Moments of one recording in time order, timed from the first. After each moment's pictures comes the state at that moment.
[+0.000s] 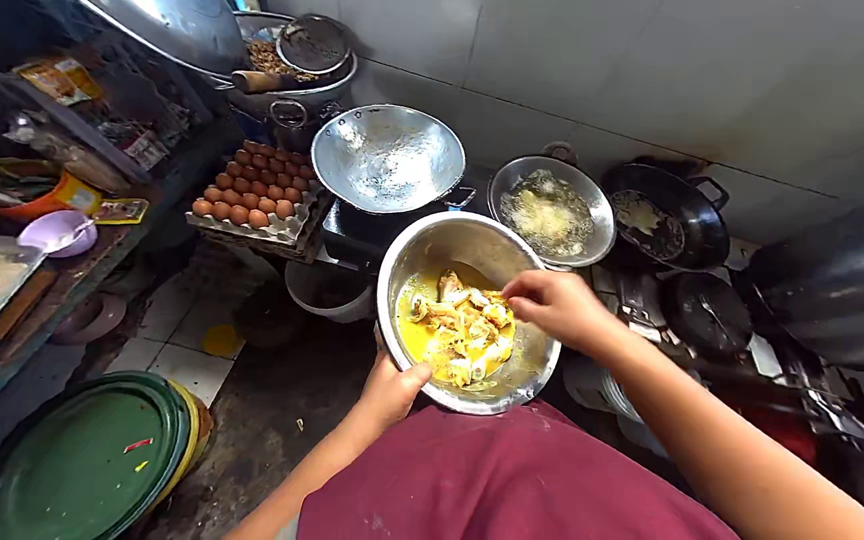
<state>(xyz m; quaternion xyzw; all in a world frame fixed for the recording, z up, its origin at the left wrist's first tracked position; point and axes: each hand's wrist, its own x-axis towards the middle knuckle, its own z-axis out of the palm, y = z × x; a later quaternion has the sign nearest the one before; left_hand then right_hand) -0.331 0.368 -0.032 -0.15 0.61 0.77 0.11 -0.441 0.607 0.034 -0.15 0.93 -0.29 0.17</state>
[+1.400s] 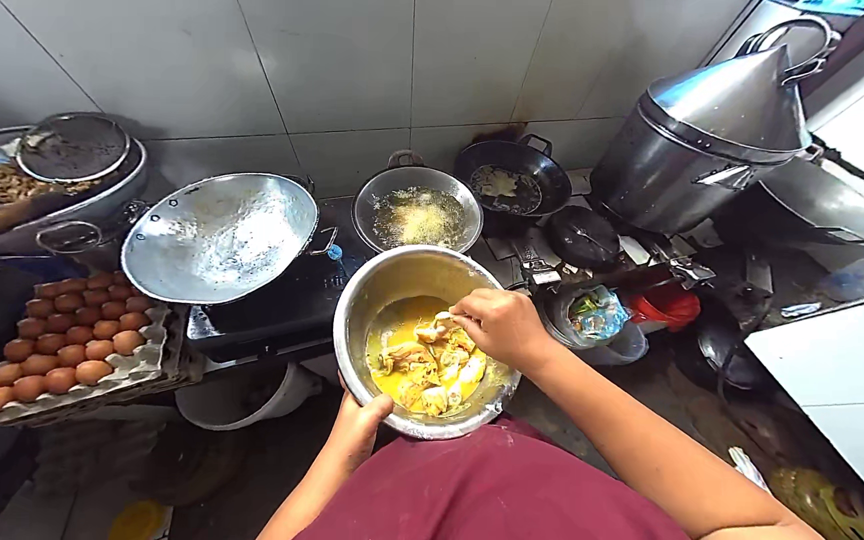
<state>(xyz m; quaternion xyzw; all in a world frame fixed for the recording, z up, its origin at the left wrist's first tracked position) -0.363 0.437 -0.034 -0.07 0.64 0.74 0.22 -0.379 0.687 -0.014 -0.12 0.96 -0.16 -0.18</state>
